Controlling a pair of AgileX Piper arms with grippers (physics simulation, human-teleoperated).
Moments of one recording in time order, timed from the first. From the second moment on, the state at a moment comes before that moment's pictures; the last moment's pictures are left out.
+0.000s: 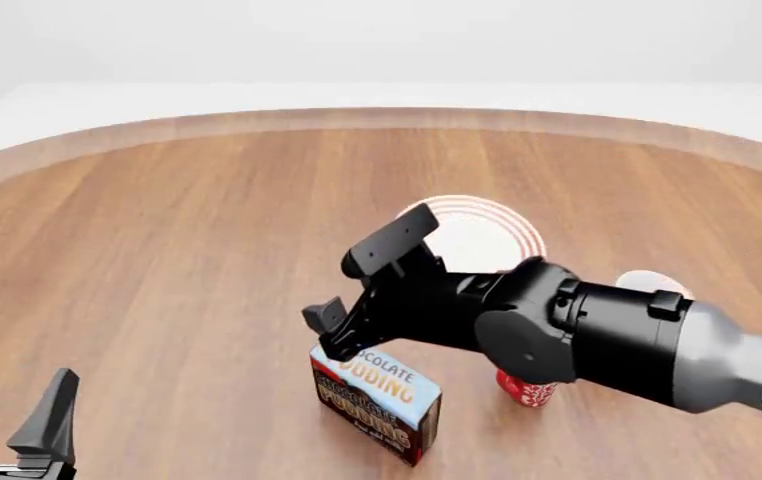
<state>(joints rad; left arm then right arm) 0.00 0.00 0.00 0.00 0.00 0.87 1.51 -1.02 0.17 0.08</state>
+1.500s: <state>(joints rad) 0.00 0.00 0.00 0.00 0.00 0.86 1.62 -0.97 0.09 0.09</state>
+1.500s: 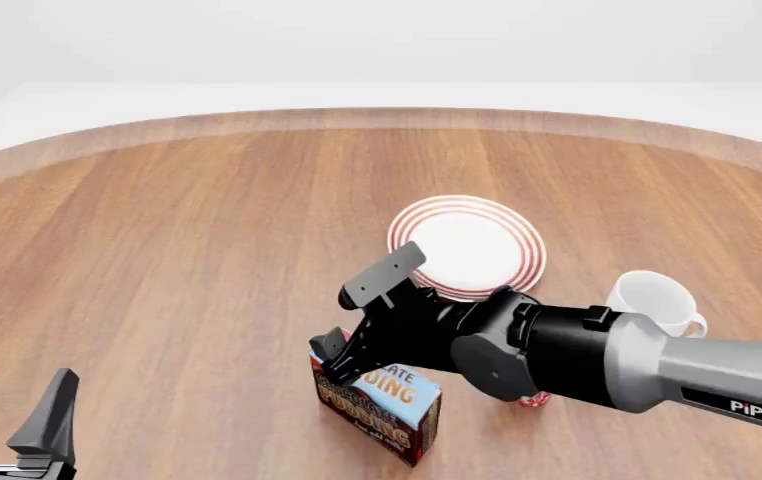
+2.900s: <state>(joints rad) 0.00 0.00 0.00 0.00 0.00 0.87 1.72 -0.93 0.03 0.12</state>
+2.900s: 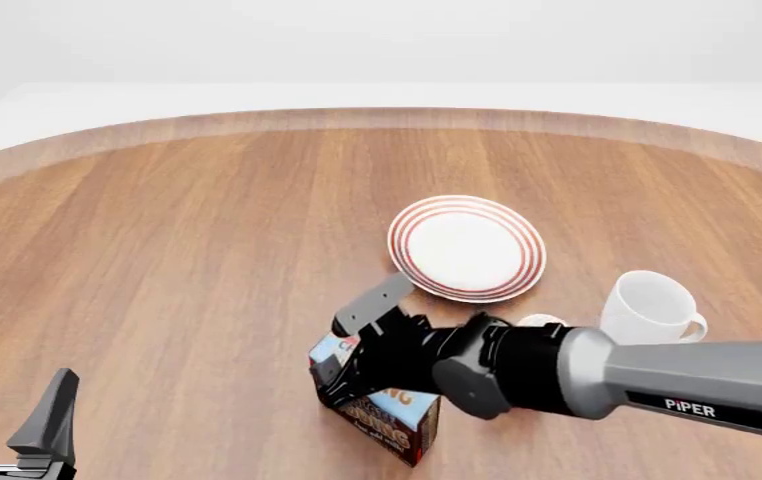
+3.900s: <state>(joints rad) 0.00 0.00 0.00 0.00 0.00 0.77 1.52 -1.19 0.27 -0.03</state>
